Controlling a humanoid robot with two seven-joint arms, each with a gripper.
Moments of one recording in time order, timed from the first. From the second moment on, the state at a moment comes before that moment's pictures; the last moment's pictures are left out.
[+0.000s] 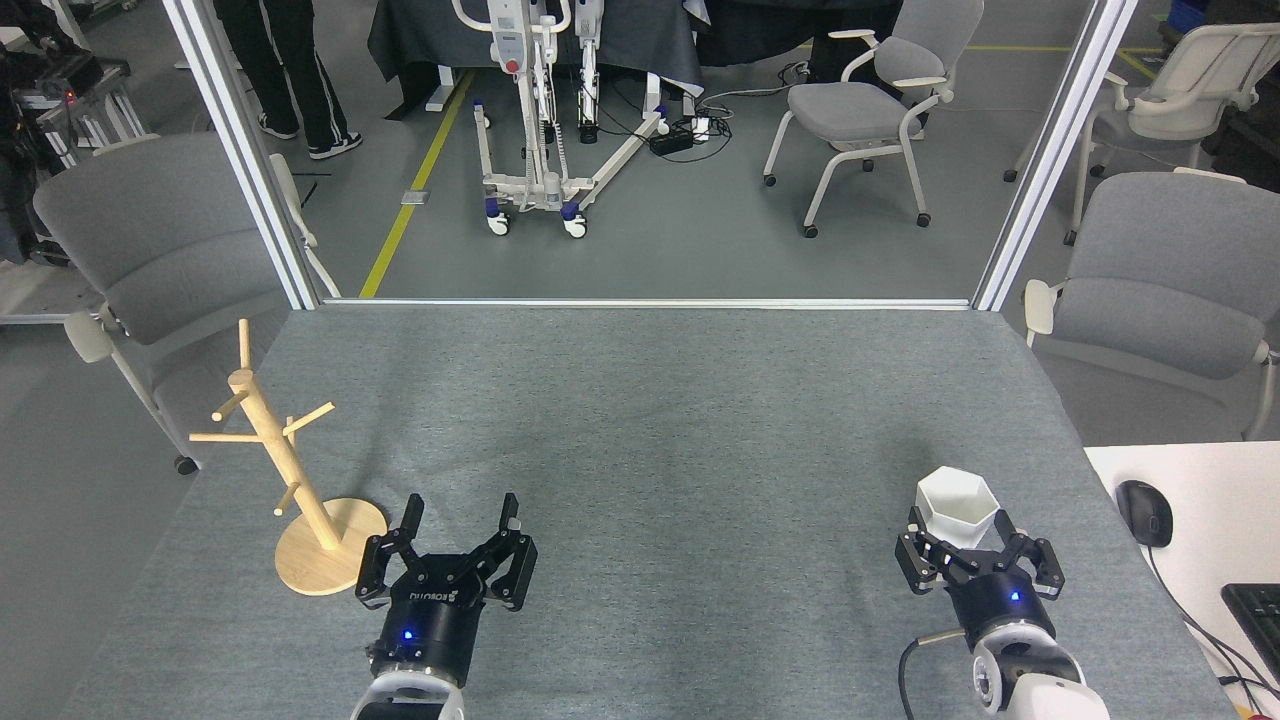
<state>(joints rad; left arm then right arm) -0.04 -0.08 -0.08 -1.56 -1.48 0.03 0.11 -0.31 0.00 -0.37 -1.02 1.71 -0.26 -0.05</state>
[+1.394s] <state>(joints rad) -0.05 -0.08 -0.08 -1.52 -1.48 0.04 0.11 -0.32 -0.03 -0.37 -0.99 1.72 -0.24 -0.07</state>
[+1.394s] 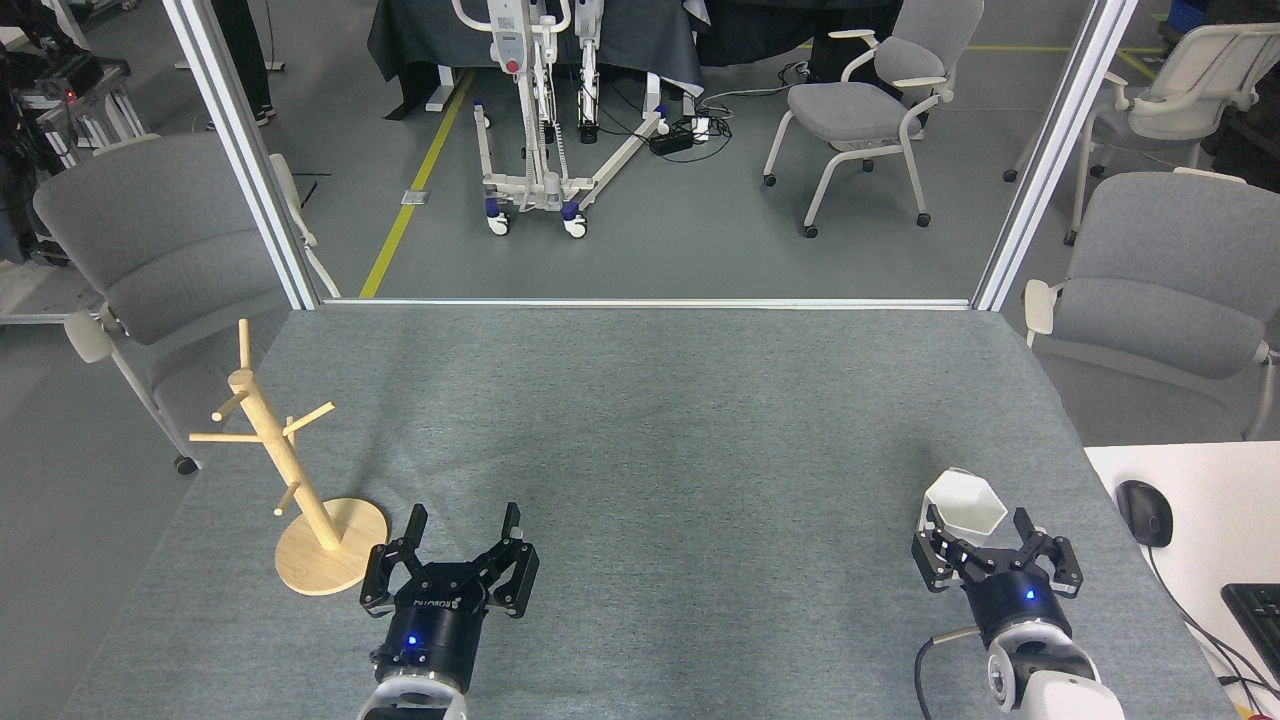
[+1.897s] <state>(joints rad) -0.05 -0.08 -0.08 -1.49 -1.48 0.04 0.11 -0.32 -0.04 -0.37 -0.99 1.73 -0.24 -0.08</state>
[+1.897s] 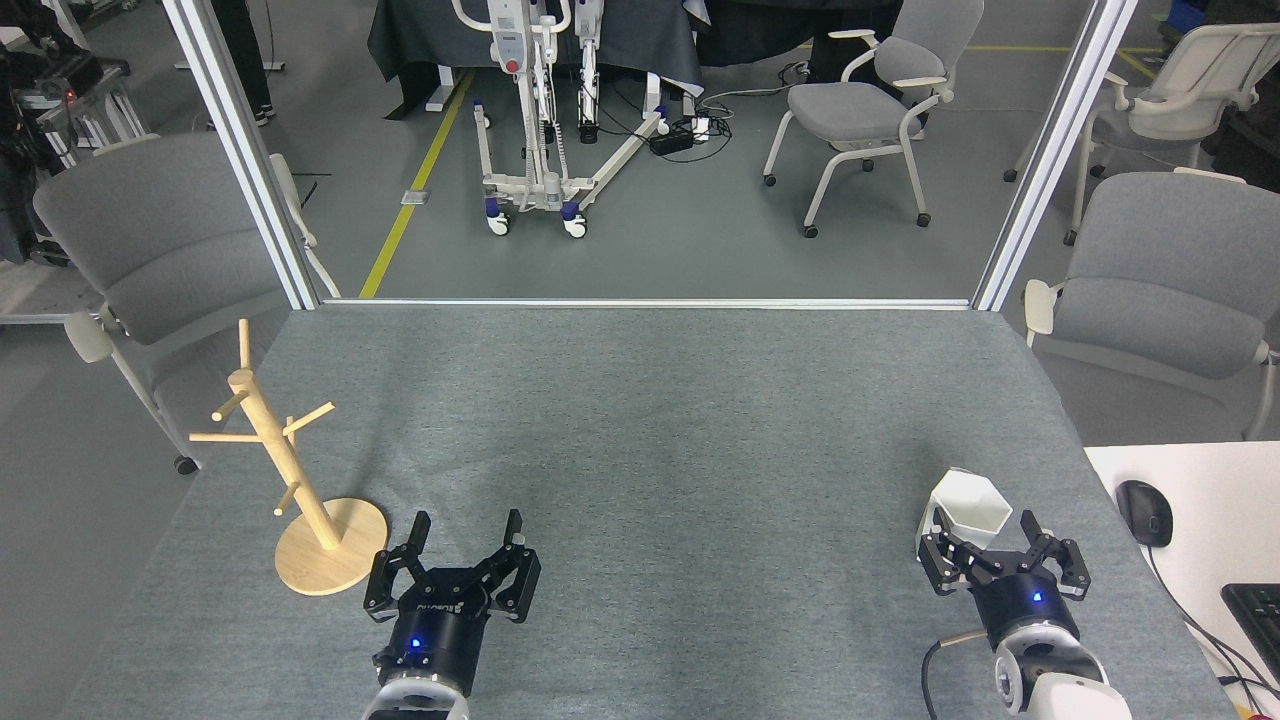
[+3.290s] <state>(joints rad) -0.10 -0.09 -0.08 -1.40 -1.47 0.04 0.11 -0.42 -0.04 -0.29 -0.83 1.72 -0.11 -0.08</state>
